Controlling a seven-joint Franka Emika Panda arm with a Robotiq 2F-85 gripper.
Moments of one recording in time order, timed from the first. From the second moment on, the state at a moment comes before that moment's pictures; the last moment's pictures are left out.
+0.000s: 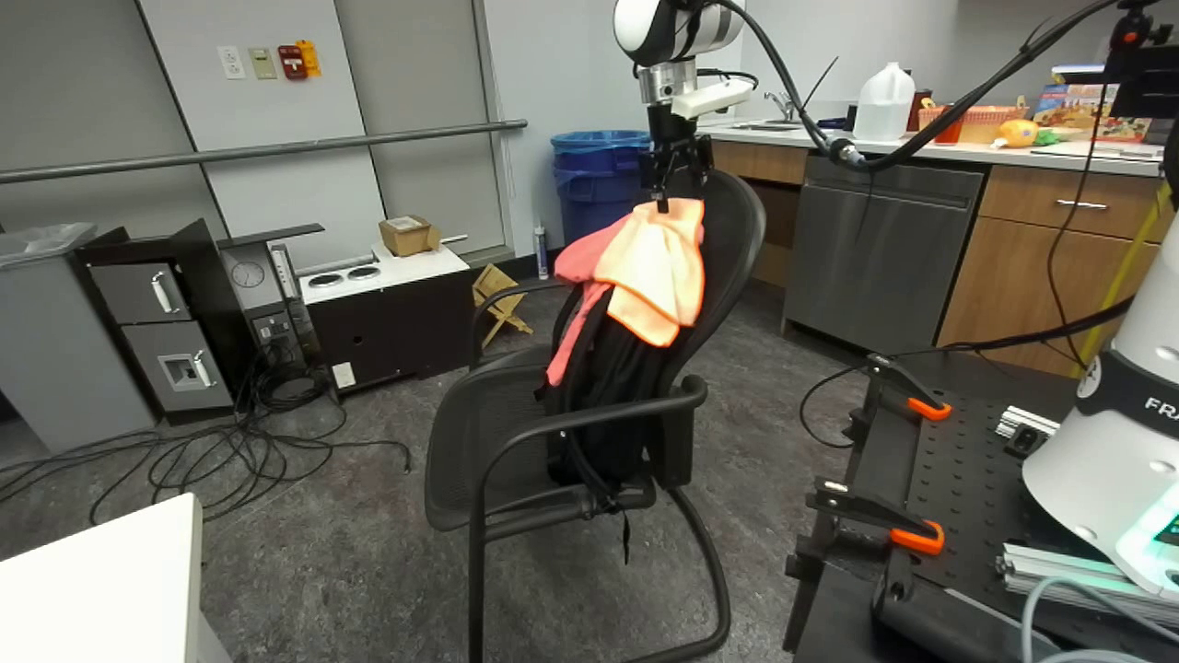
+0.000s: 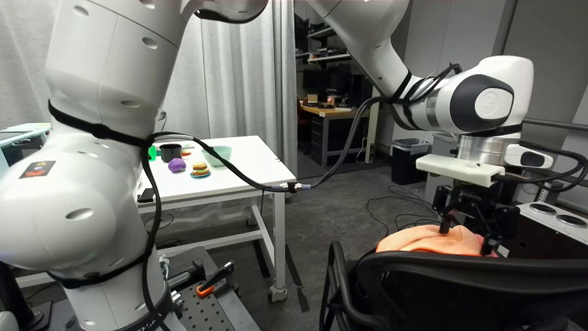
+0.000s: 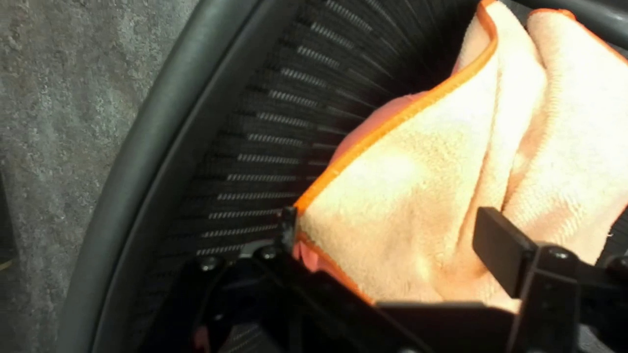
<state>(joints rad) -0.23 0.43 -0.21 -1.82 -0.05 2.16 -0.07</state>
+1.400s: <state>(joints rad) -0.21 0.36 -0.19 -1.82 -0.05 2.03 -0.05</state>
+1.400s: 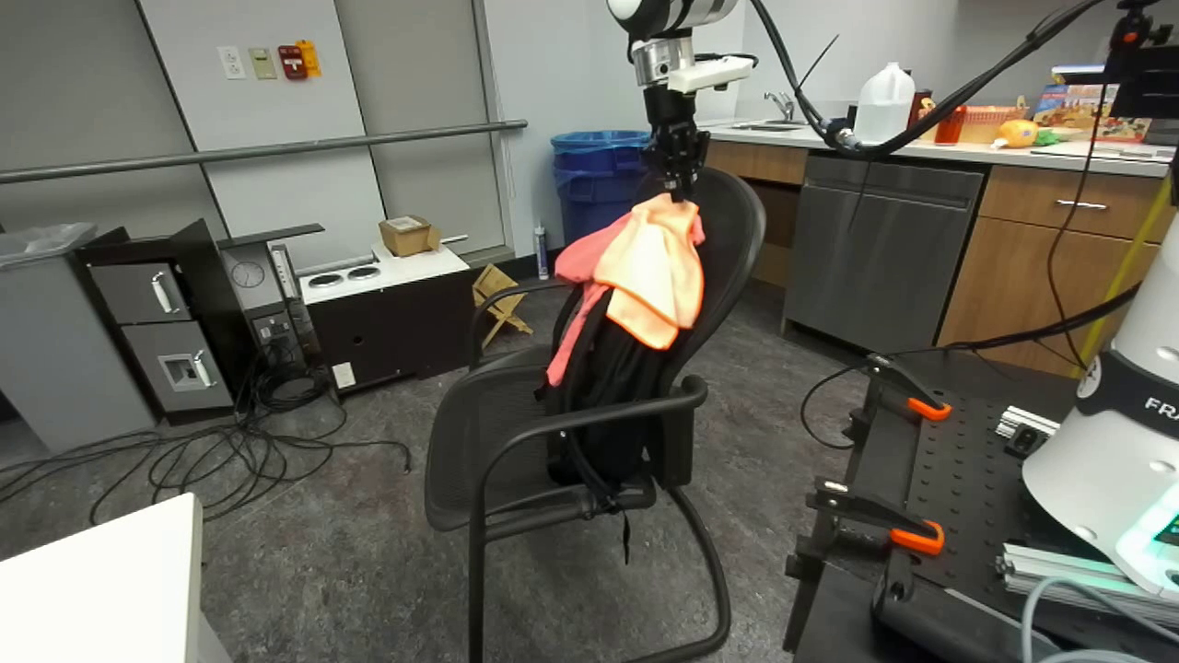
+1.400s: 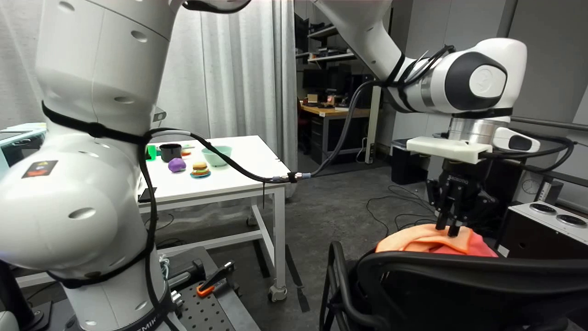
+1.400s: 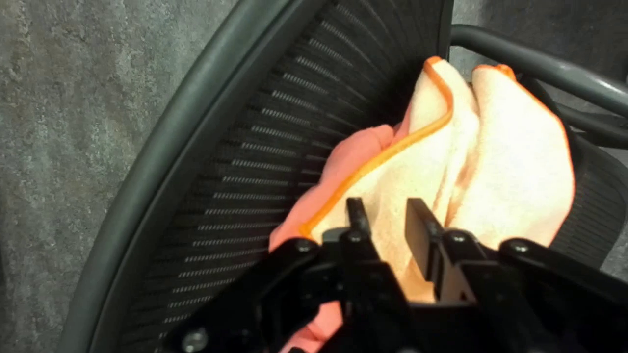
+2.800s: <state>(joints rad) -0.21 0.44 -0.15 -1.80 0.01 2.05 -0.04</state>
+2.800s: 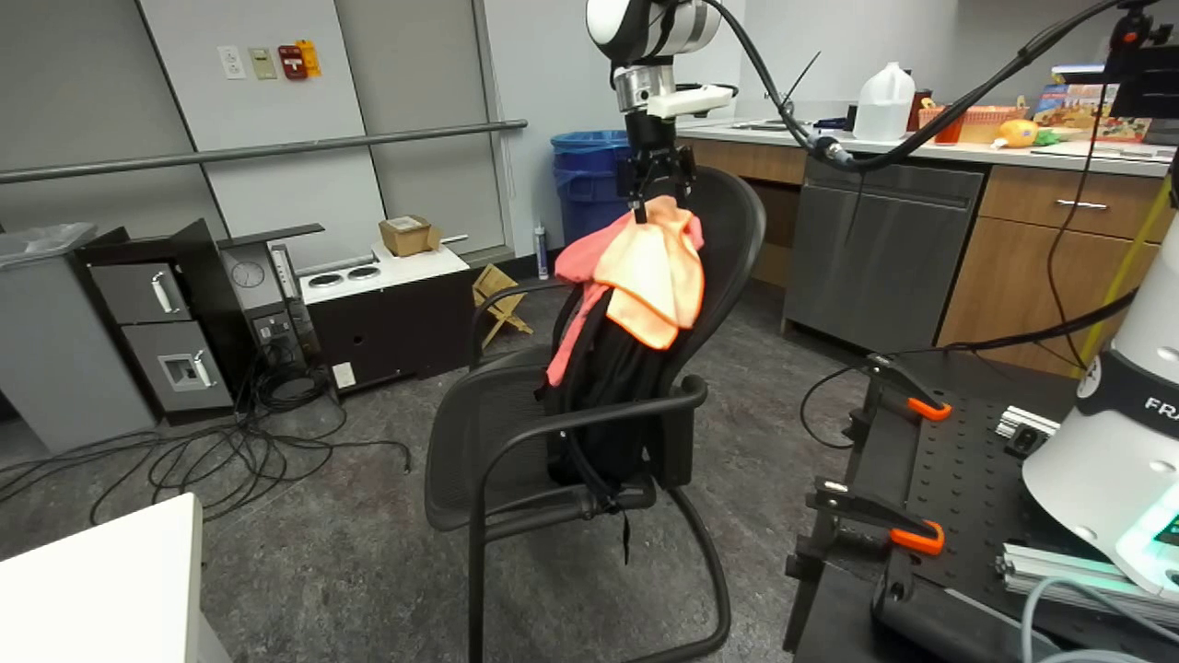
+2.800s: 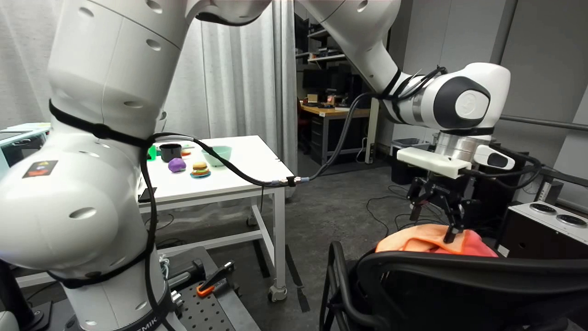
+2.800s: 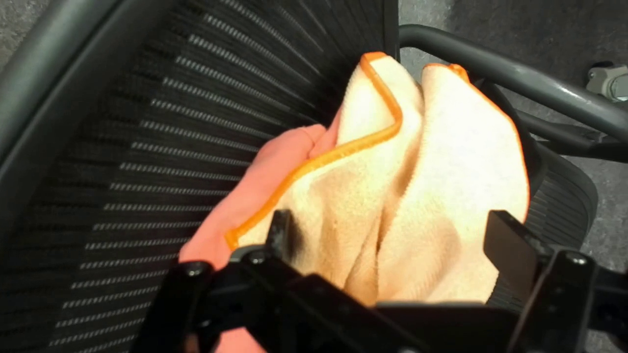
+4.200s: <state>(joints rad) -0.21 0.43 -0.14 -1.79 0.05 2.06 -0.04</state>
